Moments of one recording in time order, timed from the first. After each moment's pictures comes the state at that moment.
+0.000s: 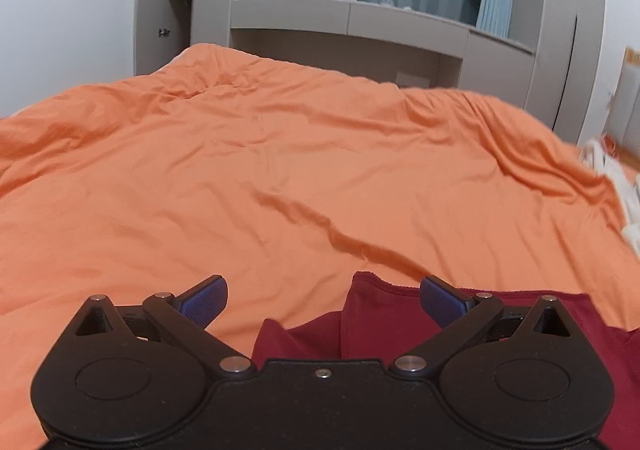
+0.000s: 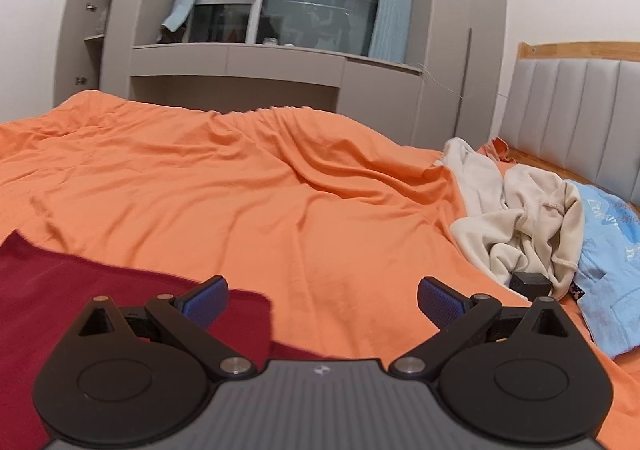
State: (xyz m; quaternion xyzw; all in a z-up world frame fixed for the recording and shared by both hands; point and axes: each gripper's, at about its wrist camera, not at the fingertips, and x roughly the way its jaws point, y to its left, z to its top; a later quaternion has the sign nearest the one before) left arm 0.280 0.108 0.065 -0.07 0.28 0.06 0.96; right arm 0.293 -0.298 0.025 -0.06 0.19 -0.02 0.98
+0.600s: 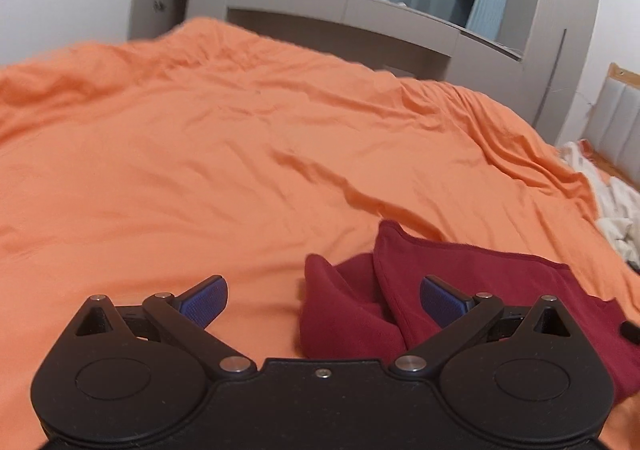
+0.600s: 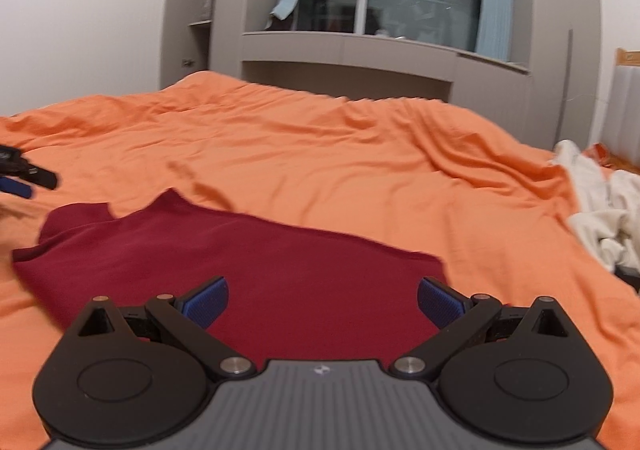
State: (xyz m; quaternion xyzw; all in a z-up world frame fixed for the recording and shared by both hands) left arm 0.233 0.173 0.031 -0.12 0.30 0.00 0.95; right arm 0.234 -0.193 0.013 -0.07 0.22 0.14 0.96
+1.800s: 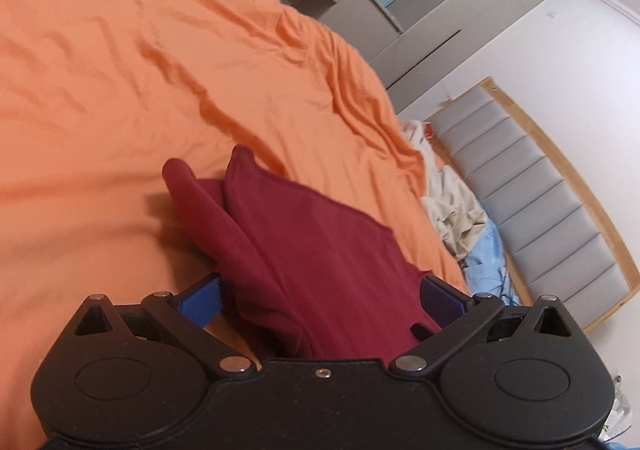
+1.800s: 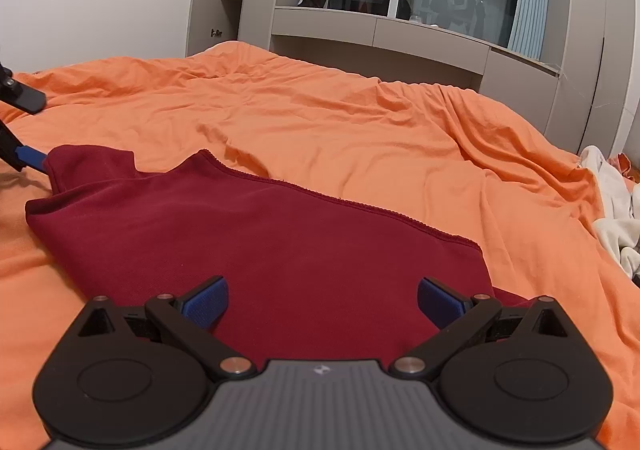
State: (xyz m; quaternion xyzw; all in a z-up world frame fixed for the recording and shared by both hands) left arm 0.248 0.201 0.005 -0.30 0.36 -0.26 0.84; right arm 0.231 -0.167 -0.003 -0.11 0.24 0.16 0.95
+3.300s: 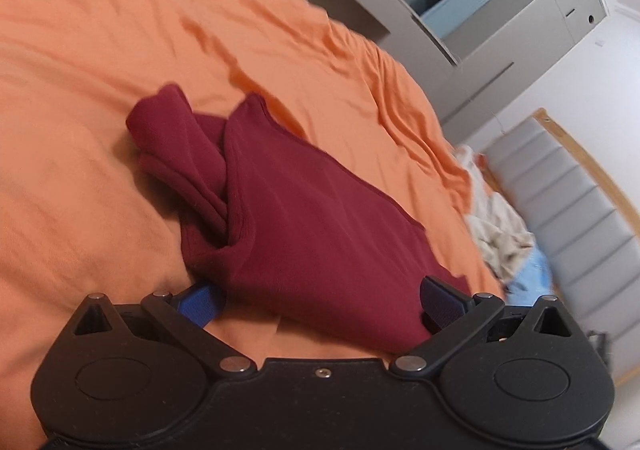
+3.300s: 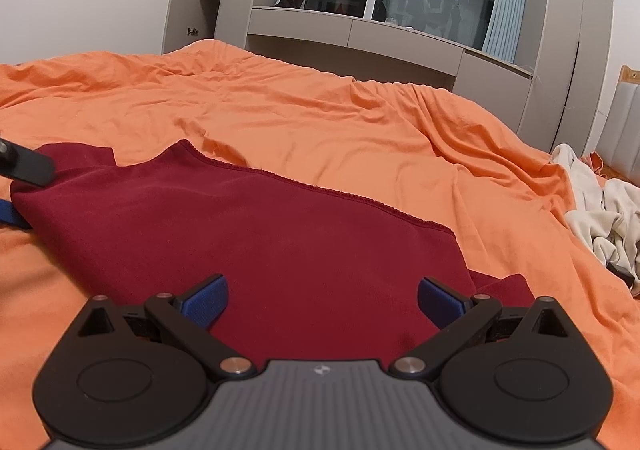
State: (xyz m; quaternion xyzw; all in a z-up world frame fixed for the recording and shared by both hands) left arm 0.180 0.102 -0.023 -0.30 0.33 -0.13 0.89; right arm 0.215 -0.166 -0.016 -0.12 0.24 0.11 0.96
